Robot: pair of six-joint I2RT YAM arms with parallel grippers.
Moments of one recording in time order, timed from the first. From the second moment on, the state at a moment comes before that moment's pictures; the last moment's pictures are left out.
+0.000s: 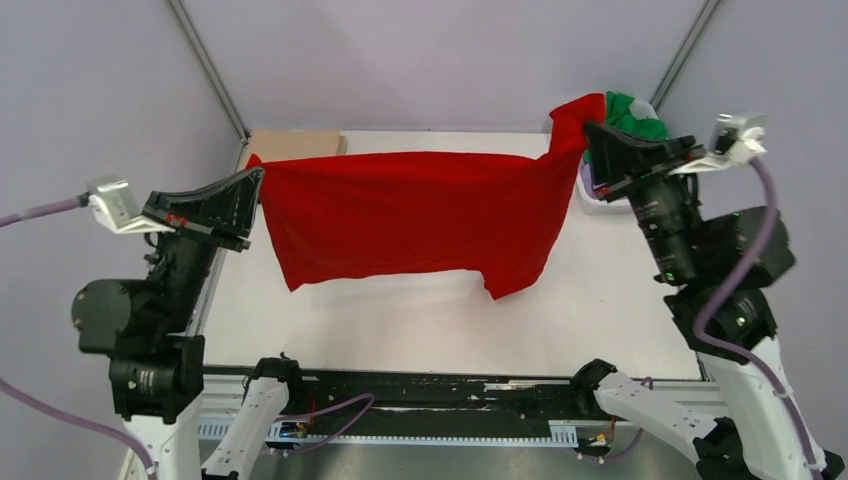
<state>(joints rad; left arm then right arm) -0.07 0.61 1.31 -0.31 0.26 -0.58 0.62 0.85 1.42 -0.20 0.26 0.22</state>
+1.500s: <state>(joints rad) -0.07 1.73 1.36 -0.33 -0.11 -0.45 0.38 1.74 1.32 -0.08 0.40 0.27</state>
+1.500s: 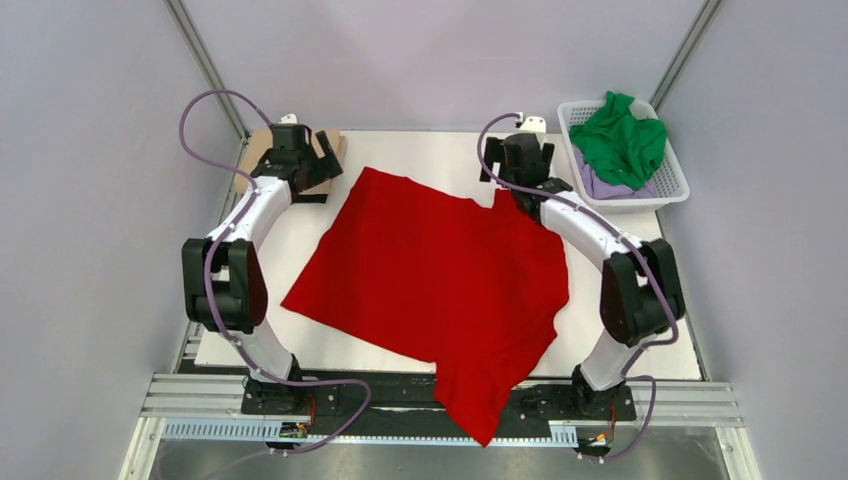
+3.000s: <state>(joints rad) -0.15 1.92 1.23 -0.17 0.08 -0.79 0.06 2.11 1.47 -0.16 -0.08 0.58</state>
